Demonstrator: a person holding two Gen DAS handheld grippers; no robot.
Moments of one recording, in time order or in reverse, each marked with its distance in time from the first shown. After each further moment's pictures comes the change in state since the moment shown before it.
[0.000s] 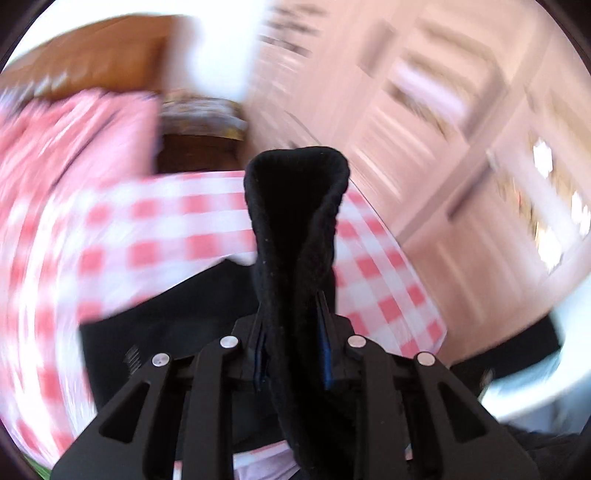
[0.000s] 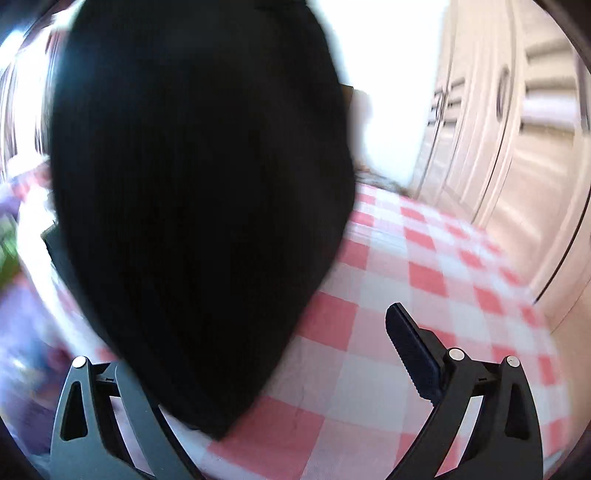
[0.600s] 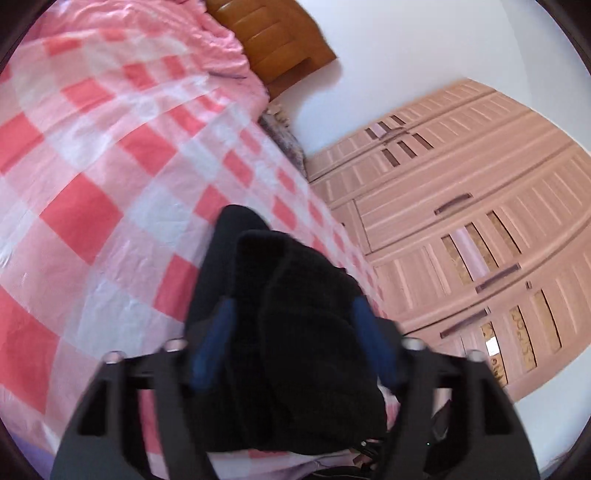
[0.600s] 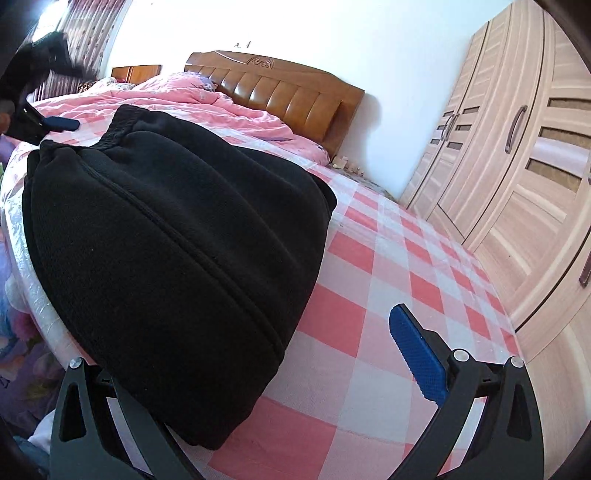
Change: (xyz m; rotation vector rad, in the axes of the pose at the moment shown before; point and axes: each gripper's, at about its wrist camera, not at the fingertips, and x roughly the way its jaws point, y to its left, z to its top) left arm -0.024 0.206 -0.142 -0.522 -0.272 -0.210; right arm 0.001 0.026 -0.007 -0.112 0.012 -0.051
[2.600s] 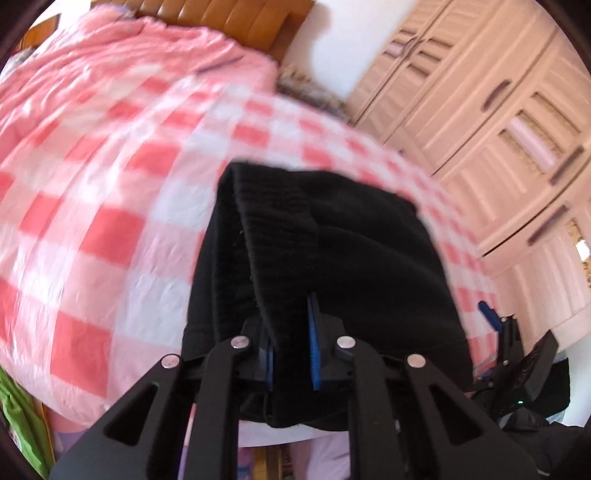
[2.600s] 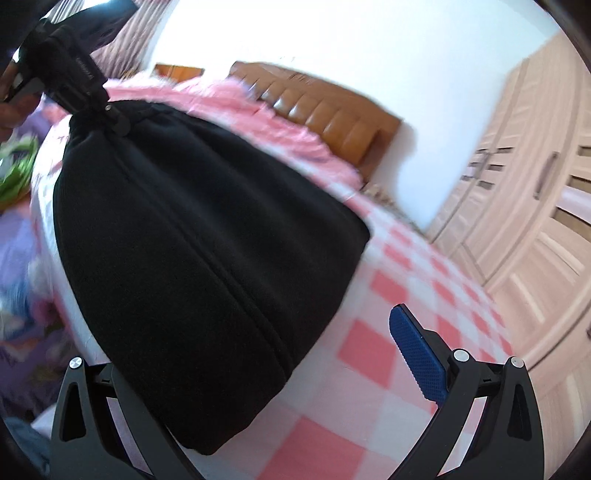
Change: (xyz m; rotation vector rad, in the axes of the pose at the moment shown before) left arm 0.027 -0.005 -0.027 0.283 0.194 0.412; right arm -0.006 0.043 0.012 -0.173 -0.041 0.094
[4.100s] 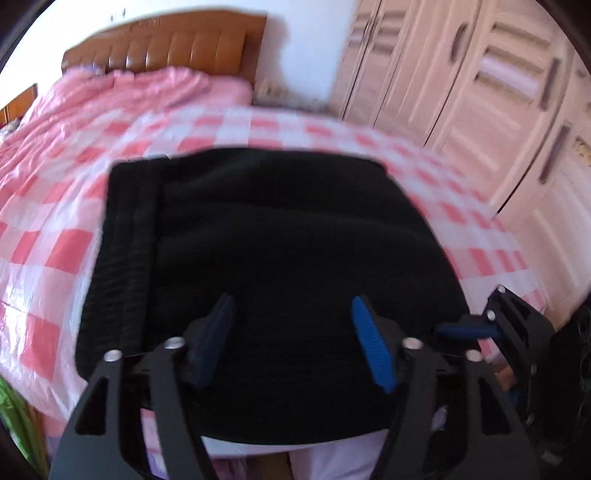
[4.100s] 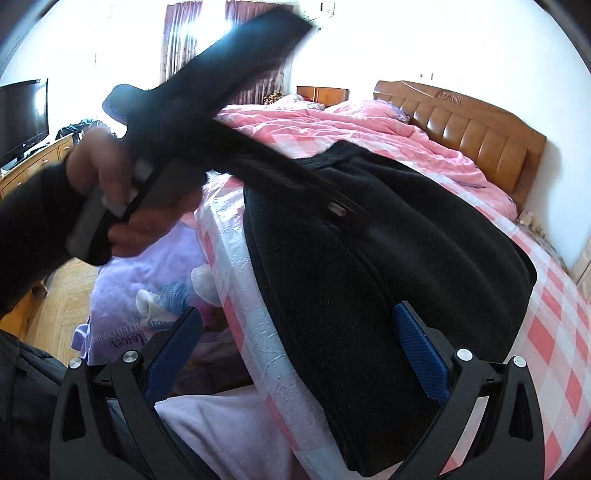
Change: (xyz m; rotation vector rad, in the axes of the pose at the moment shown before) left arm 0.015 -0.098 -0.060 0.229 -0.170 0.078; right arm -0.031 0.018 0.017 -0.082 -0.133 0.652
